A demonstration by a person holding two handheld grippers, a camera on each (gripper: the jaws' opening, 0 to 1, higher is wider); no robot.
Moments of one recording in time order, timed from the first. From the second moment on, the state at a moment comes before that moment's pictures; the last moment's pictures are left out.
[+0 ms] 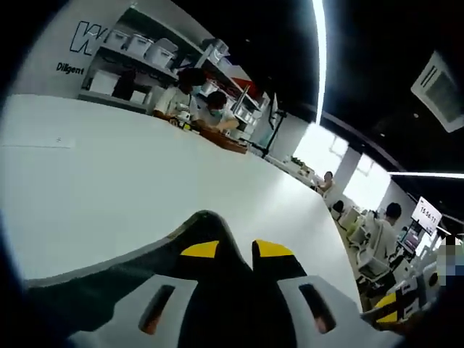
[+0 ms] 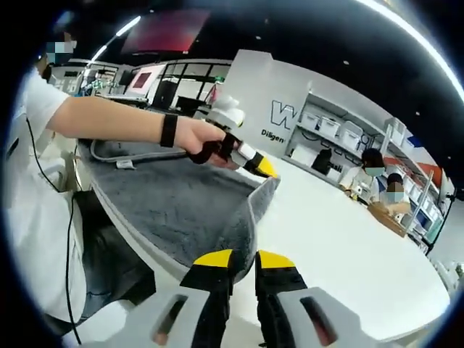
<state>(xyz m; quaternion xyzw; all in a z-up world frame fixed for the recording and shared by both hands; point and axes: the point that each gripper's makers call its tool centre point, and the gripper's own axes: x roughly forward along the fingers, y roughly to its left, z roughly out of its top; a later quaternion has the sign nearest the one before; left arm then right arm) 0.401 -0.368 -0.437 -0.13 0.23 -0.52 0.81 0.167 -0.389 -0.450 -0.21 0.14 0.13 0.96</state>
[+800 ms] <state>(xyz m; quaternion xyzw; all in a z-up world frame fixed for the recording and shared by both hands) 0.358 -0.348 -0.393 -0.10 0.19 -0.56 0.80 0.176 -0.364 -0.430 -0.24 0.09 0.15 0.95</state>
